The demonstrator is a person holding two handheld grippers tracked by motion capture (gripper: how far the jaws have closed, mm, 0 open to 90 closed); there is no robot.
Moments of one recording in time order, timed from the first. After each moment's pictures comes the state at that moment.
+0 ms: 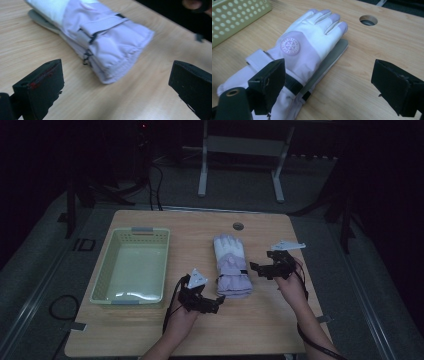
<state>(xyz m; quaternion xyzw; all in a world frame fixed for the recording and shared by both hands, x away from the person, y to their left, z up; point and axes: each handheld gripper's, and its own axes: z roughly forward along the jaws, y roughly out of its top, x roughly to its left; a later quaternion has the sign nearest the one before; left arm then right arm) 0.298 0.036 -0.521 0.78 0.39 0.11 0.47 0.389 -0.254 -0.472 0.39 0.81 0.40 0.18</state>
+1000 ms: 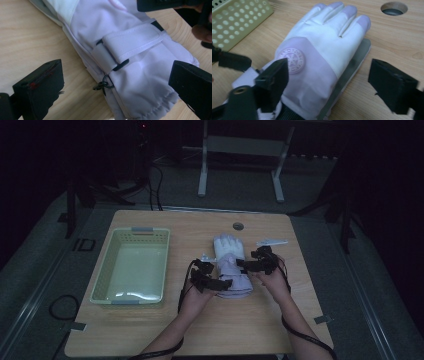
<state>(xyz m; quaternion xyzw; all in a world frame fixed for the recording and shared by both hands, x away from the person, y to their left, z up) 0.361 0.009 -0.537 0.77 0.47 0.02 0.43 0.424 -0.224 -0.508 0.43 0.79 0.41 0.11</state>
